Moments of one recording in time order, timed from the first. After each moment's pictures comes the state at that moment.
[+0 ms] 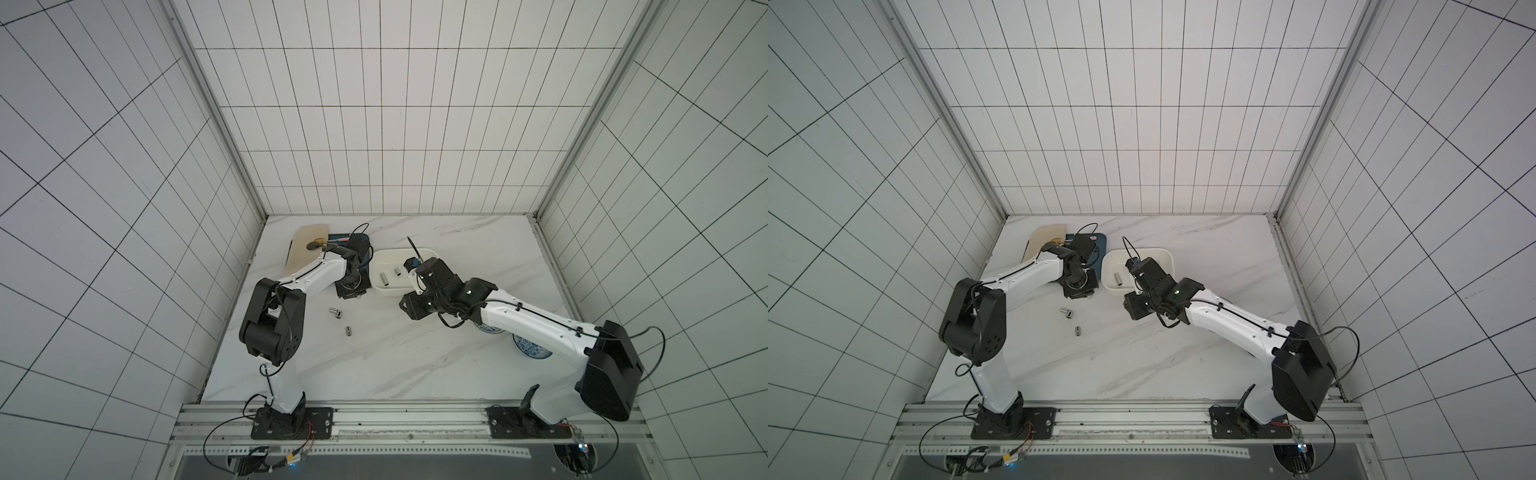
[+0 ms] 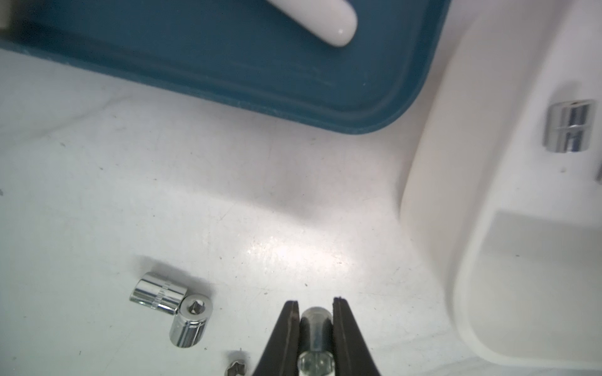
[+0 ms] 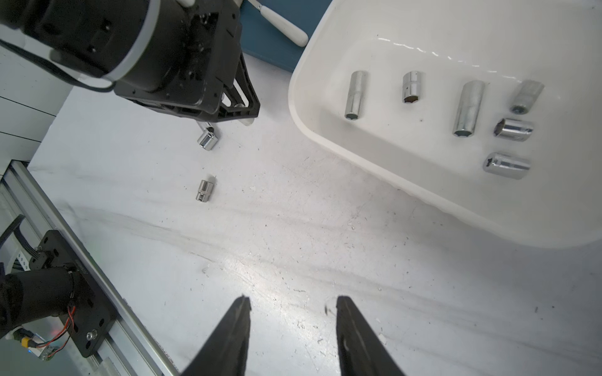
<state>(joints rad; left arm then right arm) -0.40 1.83 1.37 -0.88 0.04 -0.68 0.95 1.48 1.15 -0.53 -0.07 0.34</state>
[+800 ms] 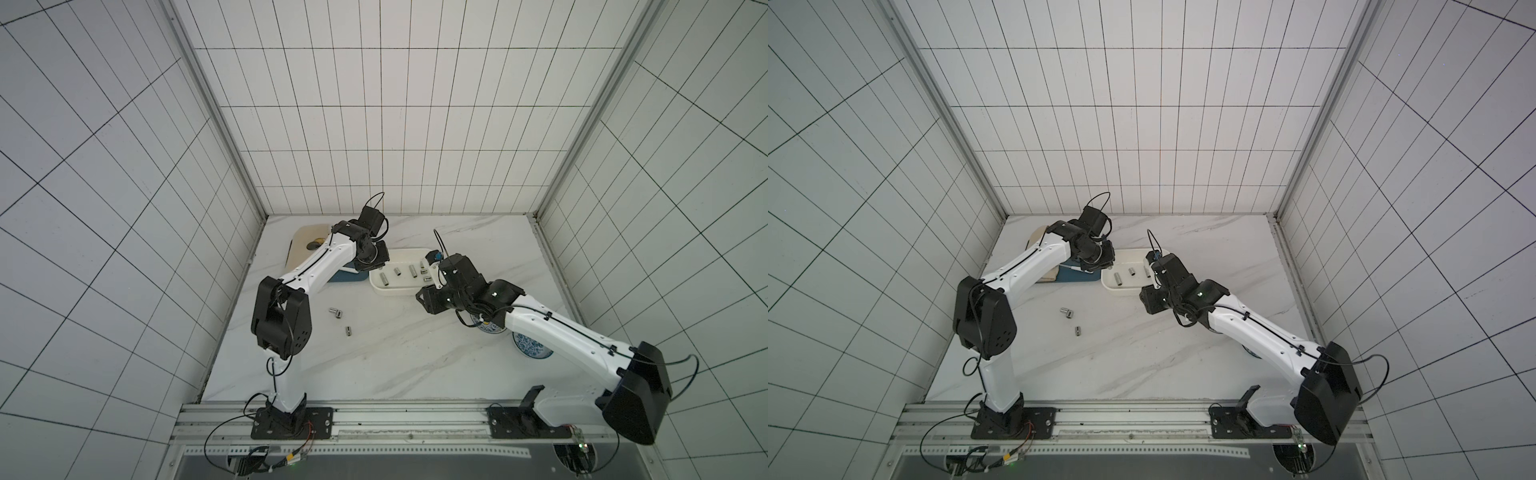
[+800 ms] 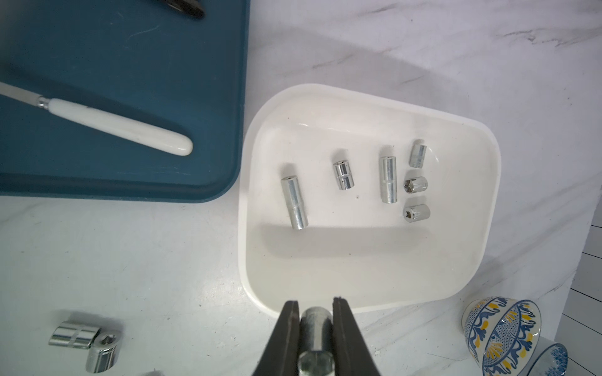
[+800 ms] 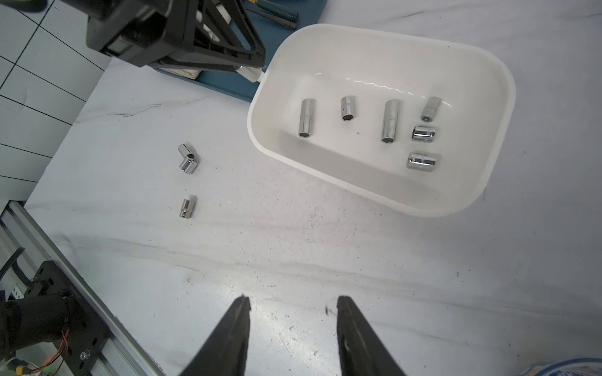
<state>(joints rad) -0.47 1.93 1.73 -0.93 0.11 -0.69 0.86 1.33 1.08 -0.55 -0.03 0.35</state>
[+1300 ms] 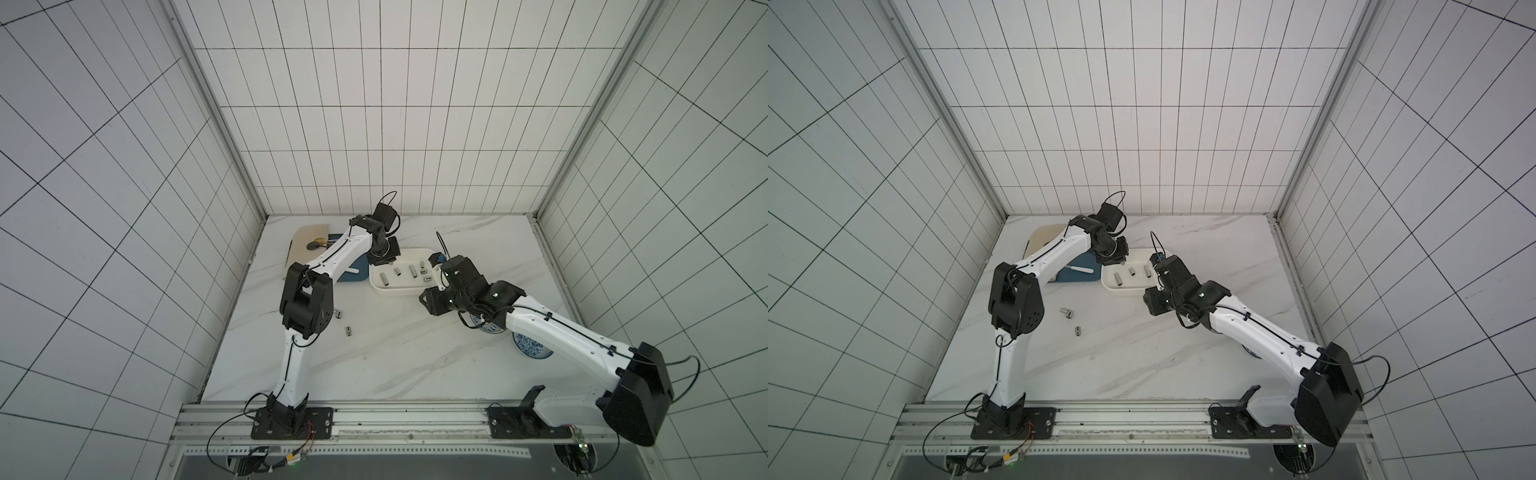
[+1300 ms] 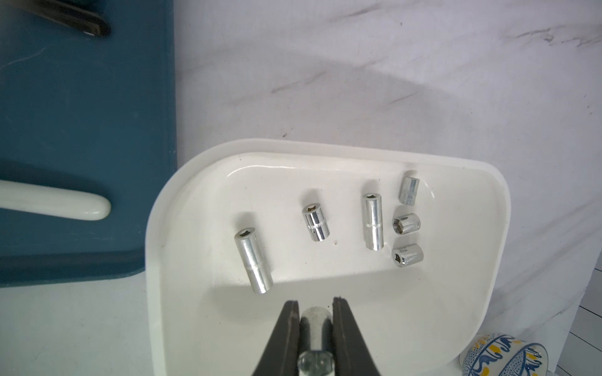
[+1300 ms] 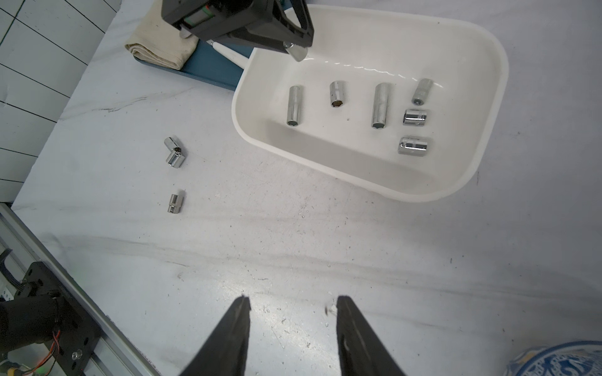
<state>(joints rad) -0.48 2.19 2.00 -0.97 0.13 -0.68 0.84 1.33 1.05 -0.55 -0.03 0.35</state>
